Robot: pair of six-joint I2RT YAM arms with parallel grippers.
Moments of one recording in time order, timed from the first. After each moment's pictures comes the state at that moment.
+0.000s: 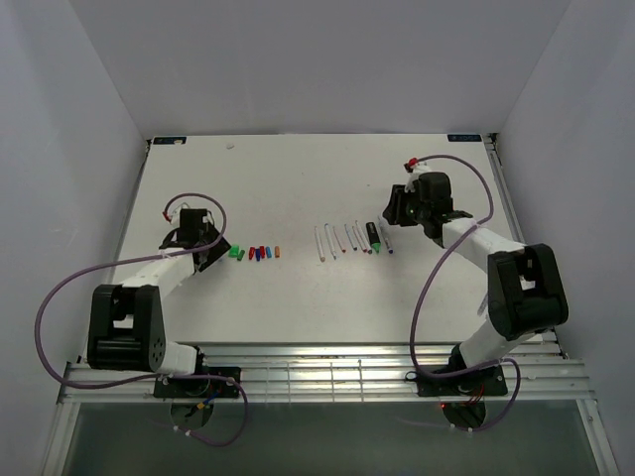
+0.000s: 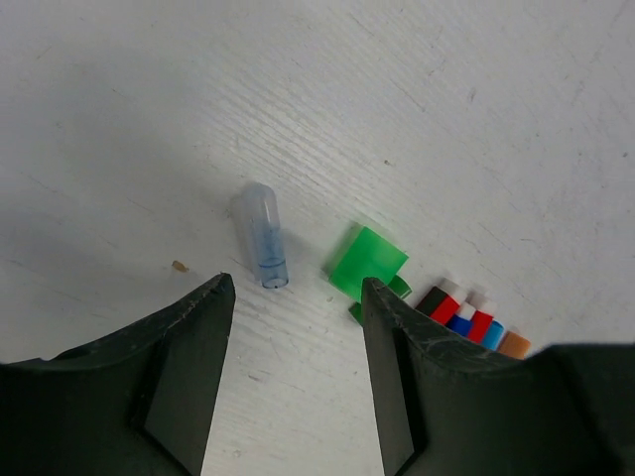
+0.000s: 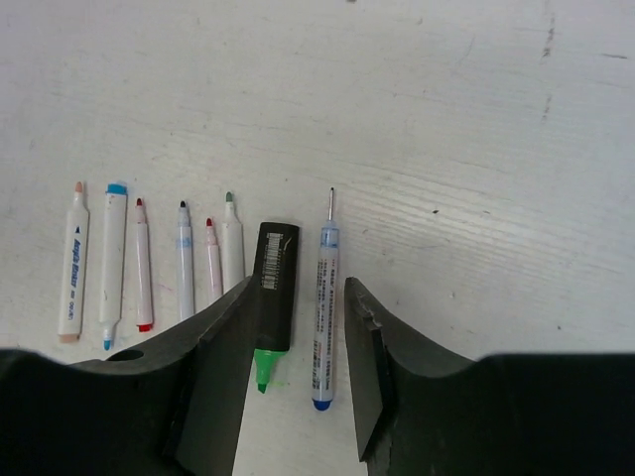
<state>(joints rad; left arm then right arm) -0.05 1.41 0.69 -0.19 -0.16 -0.68 0.26 1.61 0.92 0.07 -0.21 0.18</state>
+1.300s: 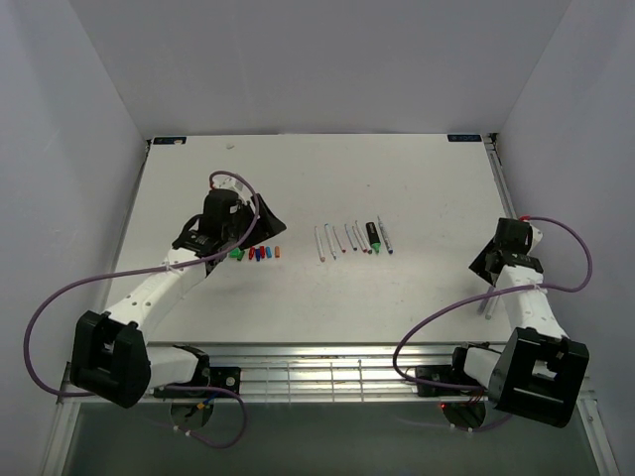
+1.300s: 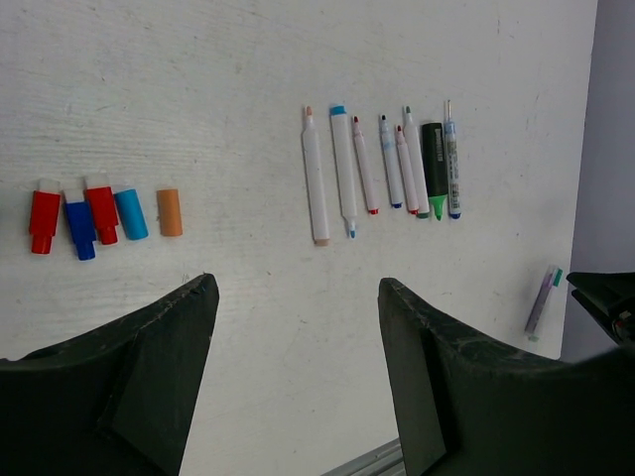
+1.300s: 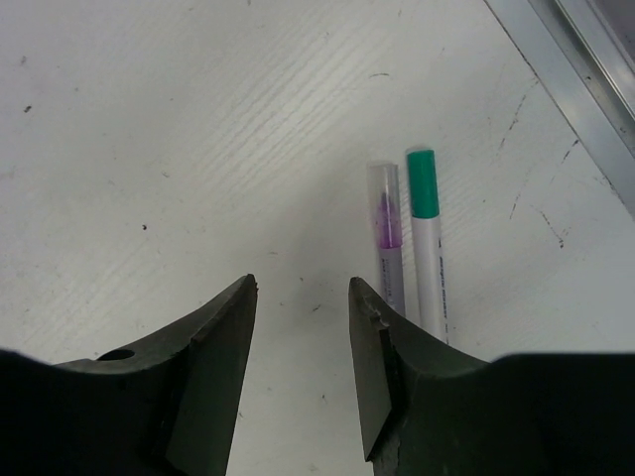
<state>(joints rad) -0.36 1.24 0.85 -0.22 0.14 -0.70 -0.23 1.12 0.65 -0.47 0.20 0.39</state>
